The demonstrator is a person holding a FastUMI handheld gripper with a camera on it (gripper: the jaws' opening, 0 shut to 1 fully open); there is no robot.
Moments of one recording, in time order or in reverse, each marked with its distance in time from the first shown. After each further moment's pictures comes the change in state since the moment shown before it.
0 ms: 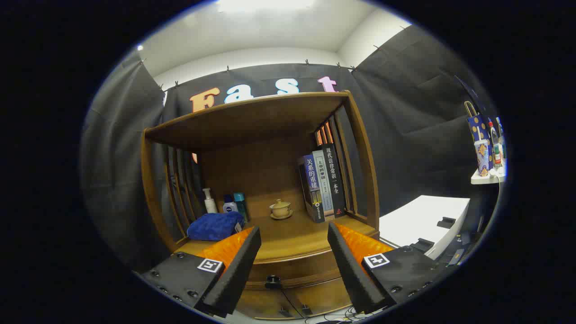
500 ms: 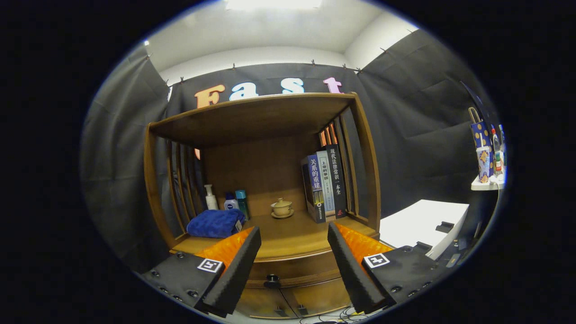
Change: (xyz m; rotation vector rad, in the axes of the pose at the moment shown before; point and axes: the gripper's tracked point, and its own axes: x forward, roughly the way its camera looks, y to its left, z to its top) arm 0.003 0.011 -0.004 -0.060 -0.006 0.011
